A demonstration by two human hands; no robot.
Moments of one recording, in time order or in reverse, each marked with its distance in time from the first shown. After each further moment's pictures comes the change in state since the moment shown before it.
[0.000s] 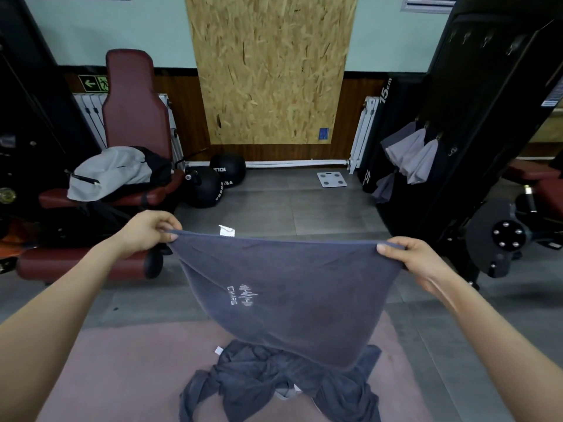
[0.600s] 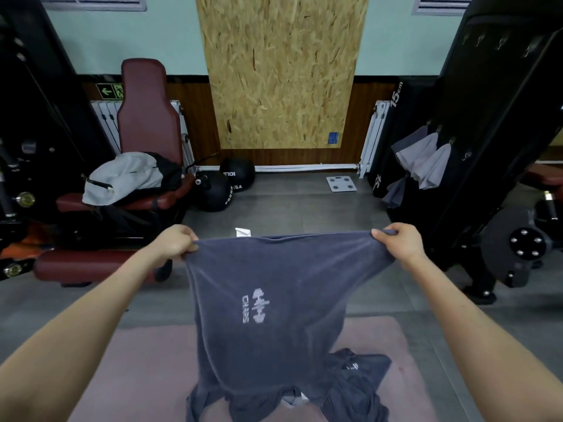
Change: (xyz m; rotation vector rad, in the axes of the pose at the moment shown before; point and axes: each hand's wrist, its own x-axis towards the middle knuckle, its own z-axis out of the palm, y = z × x) left_hand 0.006 0.021 0.028 -0.174 -0.085 -0.342; right_hand 0.076 0.001 0.018 -0.376 0.380 -0.008
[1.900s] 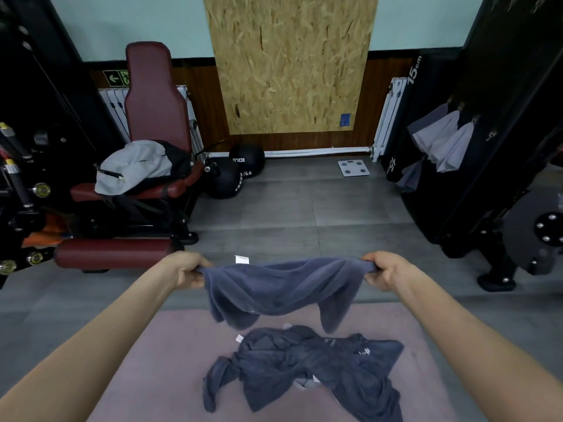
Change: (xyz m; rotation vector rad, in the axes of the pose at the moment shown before) left_hand -0.020 -0.023 0.044 -0.530 -0.018 -0.468; right_hand -0.047 -0.003 0.057 0.630 -0.334 0.814
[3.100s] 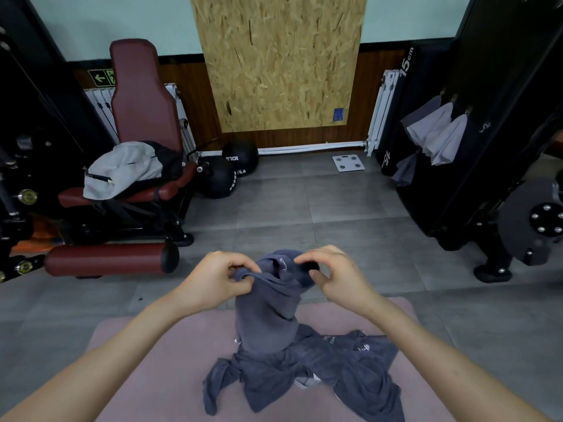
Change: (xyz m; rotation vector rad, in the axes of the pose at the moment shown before) left_hand -0.083 0.002 0.046 0.710 -0.172 0.969; right_hand -0.049 0.037 0.042 -0.954 -0.192 -1.291
